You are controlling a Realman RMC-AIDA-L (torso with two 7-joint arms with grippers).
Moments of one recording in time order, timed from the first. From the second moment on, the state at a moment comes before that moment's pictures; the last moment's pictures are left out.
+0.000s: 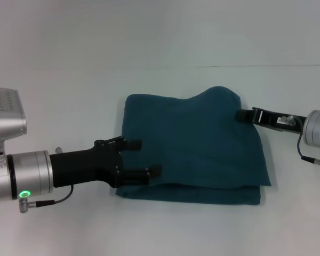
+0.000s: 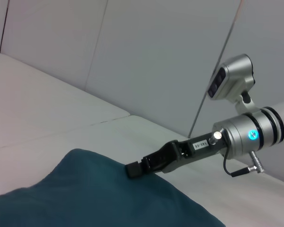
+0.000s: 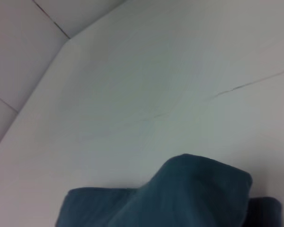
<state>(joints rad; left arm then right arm) -0.48 -2.16 0.82 0.70 1.91 1.47 -1.44 0.68 2.07 -0.77 -0.42 -1.93 -0.89 2.03</state>
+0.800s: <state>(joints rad) -0.48 -2.16 0.82 0.69 1.91 1.45 -1.45 0.65 2.08 -0.74 -0.57 -1.91 -0.96 1.97</state>
